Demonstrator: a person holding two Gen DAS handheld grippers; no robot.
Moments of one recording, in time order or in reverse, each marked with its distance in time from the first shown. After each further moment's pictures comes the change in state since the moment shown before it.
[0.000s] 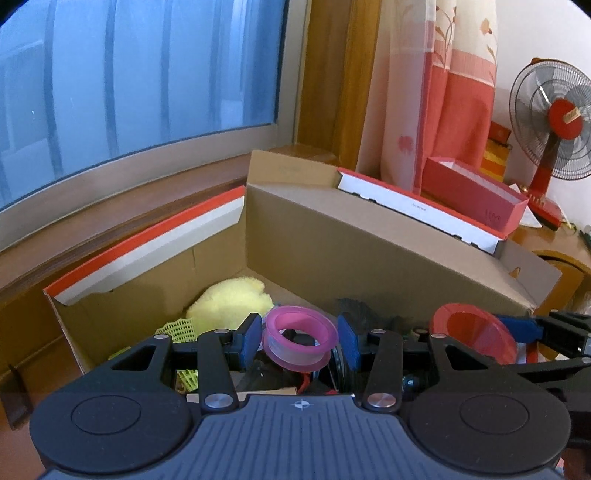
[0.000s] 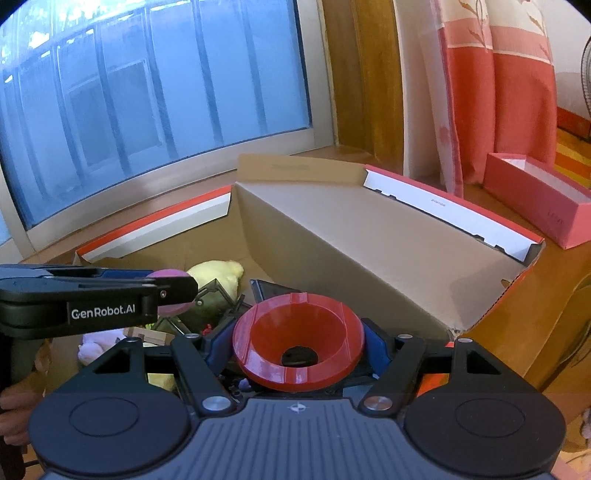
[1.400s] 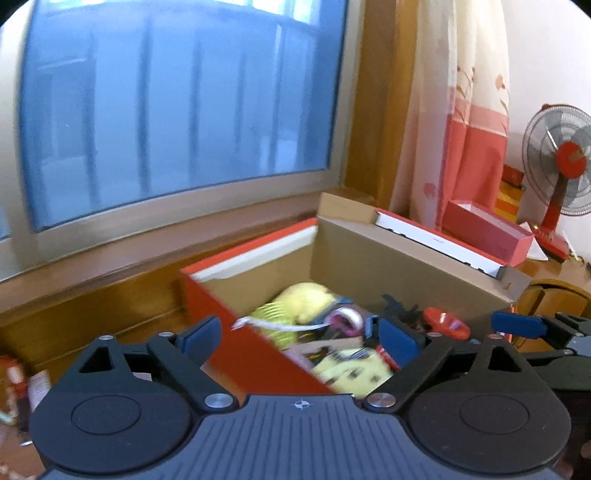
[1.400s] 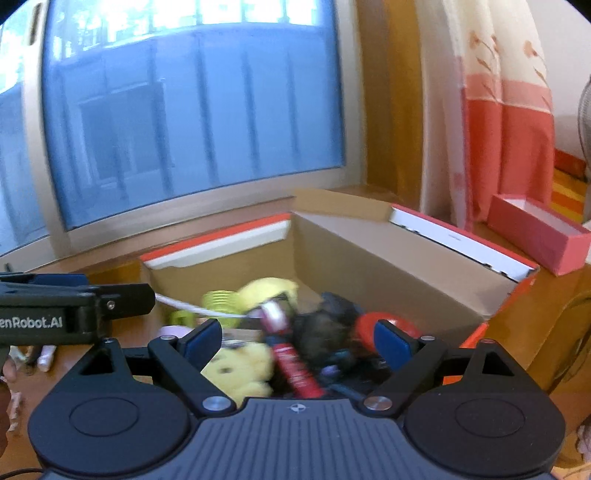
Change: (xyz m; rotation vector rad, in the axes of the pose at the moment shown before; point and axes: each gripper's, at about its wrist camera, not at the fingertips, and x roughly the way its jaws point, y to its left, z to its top) left arm -0.146 0.057 -0.049 -0.063 -0.140 0.097; right arm -0.066 0.091 -0.023 -0.059 -0.114 0.009
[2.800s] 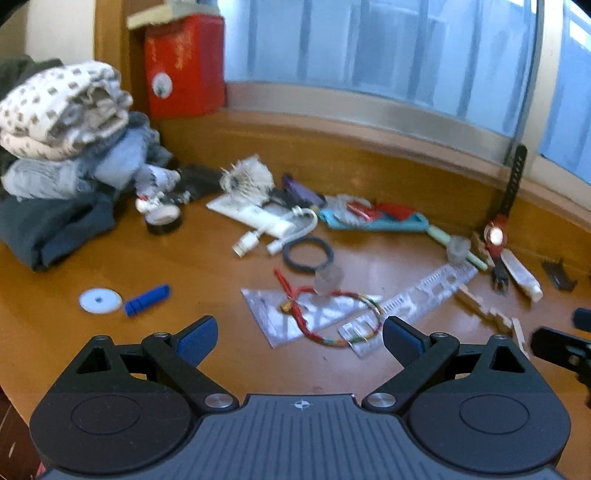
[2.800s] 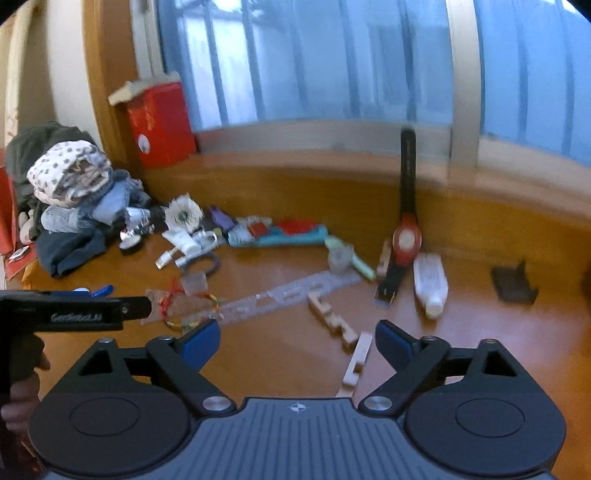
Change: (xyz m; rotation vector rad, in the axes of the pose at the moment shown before) left arm -0.218 0.280 -0.191 -0.583 0.121 0.819; right arm 0.019 0.353 -0.075 -0.440 0.237 0.771
